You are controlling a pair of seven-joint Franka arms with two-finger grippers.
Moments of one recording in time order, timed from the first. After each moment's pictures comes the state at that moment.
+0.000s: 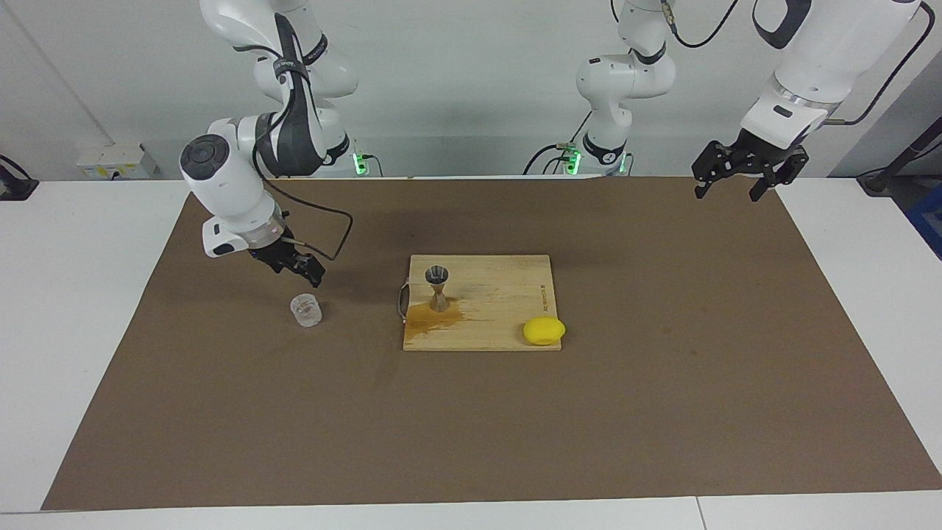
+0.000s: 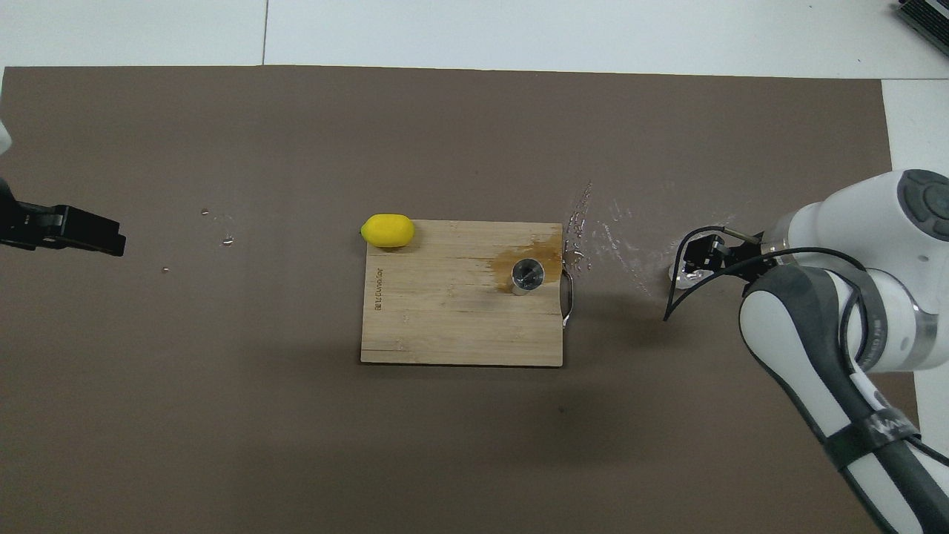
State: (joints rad) left arm -0.01 -0.01 -0.06 -1.56 -0.02 1.53 0.07; right arm 0.02 0.03 0.02 -2.05 0.07 2.05 0.37
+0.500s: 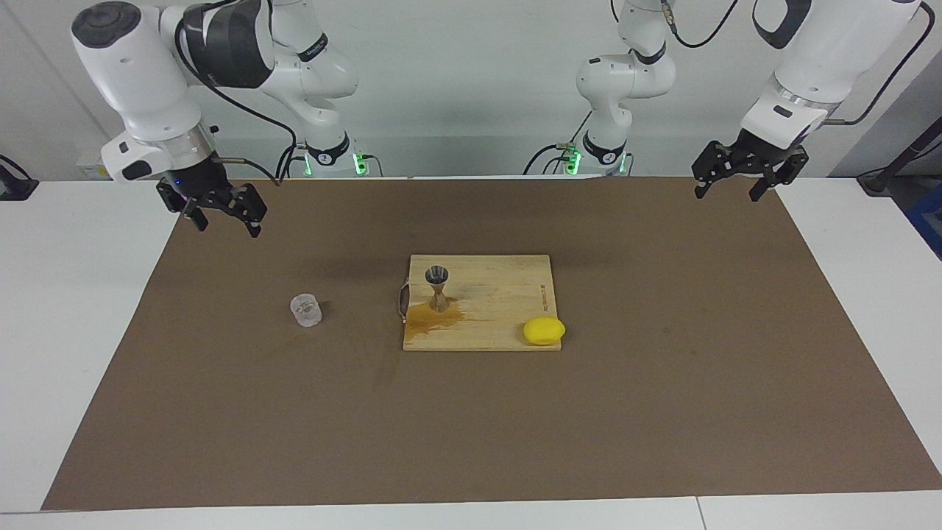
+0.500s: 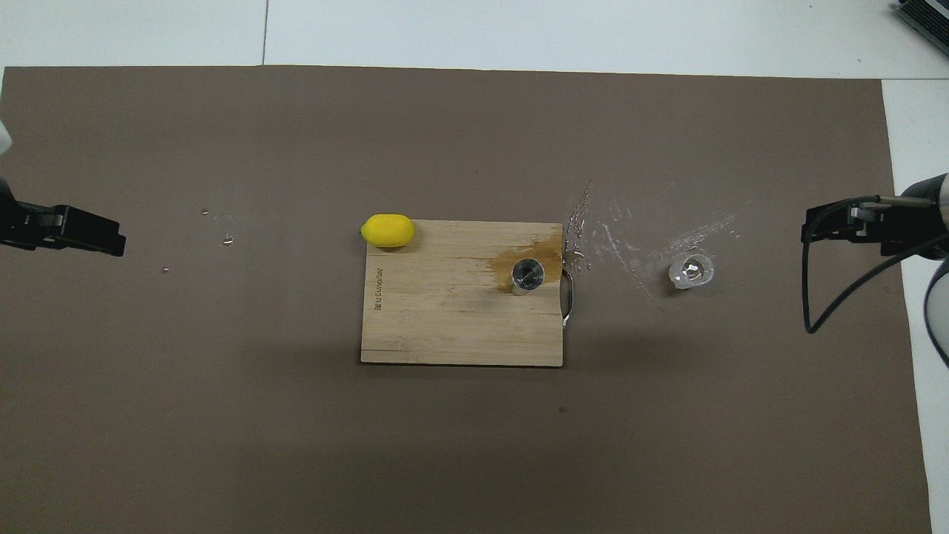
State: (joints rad) left arm -0.01 -0.01 -0.06 -1.56 -0.02 1.53 0.07; right arm -0.03 -0.03 0.00 -1.70 -0.01 1.71 0.15
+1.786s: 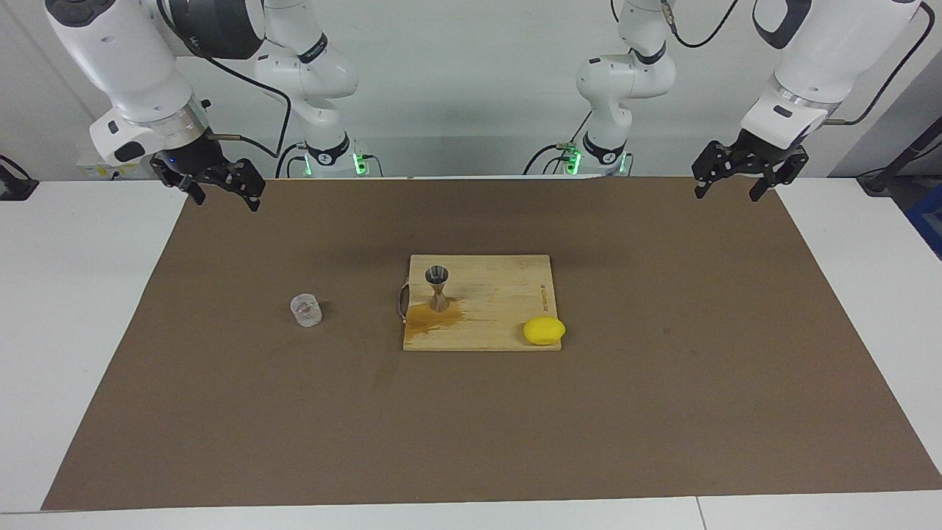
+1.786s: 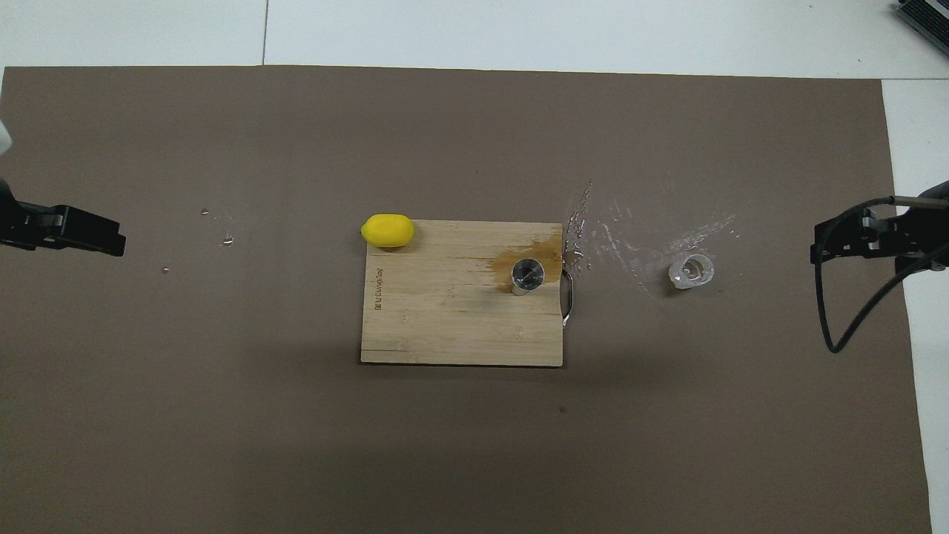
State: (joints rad) left arm -0.01 -0.01 -0.06 -1.56 -0.02 1.53 0.07; right arm -0.02 0.00 0.01 -1.60 -0.01 1.51 0.15
